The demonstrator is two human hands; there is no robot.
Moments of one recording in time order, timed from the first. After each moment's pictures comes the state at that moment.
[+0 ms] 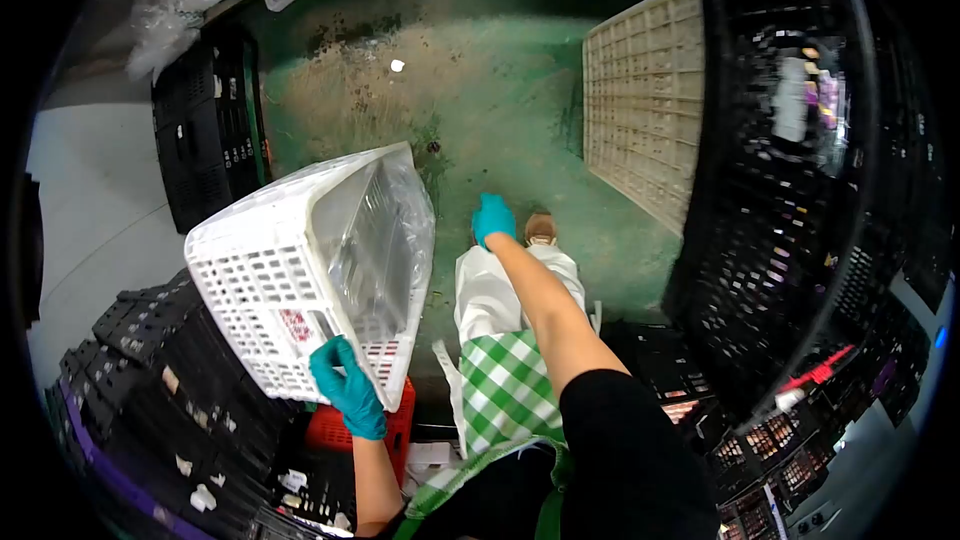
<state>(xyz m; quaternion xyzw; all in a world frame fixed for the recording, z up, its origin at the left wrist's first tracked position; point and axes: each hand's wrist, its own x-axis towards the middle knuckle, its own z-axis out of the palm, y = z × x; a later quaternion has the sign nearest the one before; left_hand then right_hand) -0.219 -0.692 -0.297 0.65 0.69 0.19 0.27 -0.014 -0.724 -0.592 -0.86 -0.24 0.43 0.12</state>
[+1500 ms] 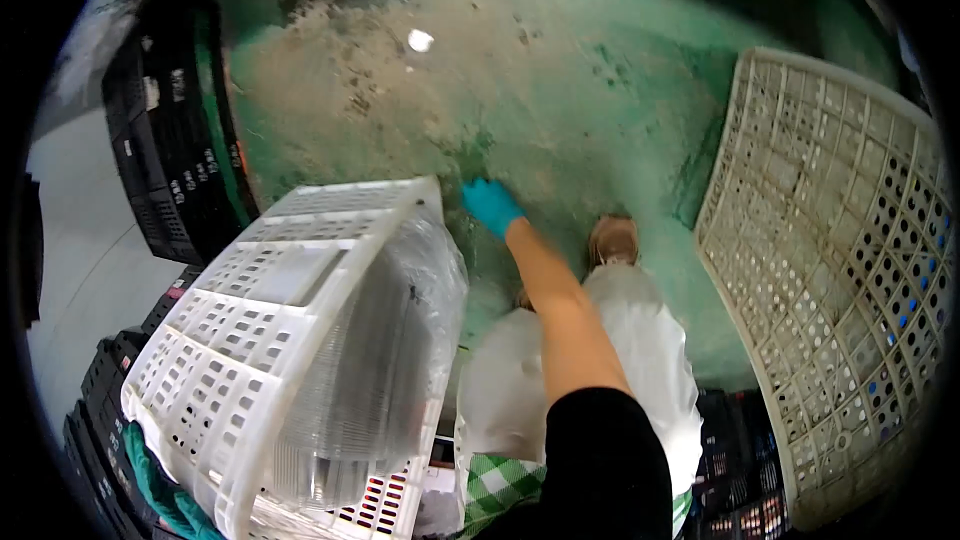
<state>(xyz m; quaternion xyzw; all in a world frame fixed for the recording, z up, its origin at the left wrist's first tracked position) -0.173 -0.477 -0.407 0.77 0.63 0.02 0.08 -0.042 -0.594 -0.958 -0.62 -0.69 0.38 0.00</state>
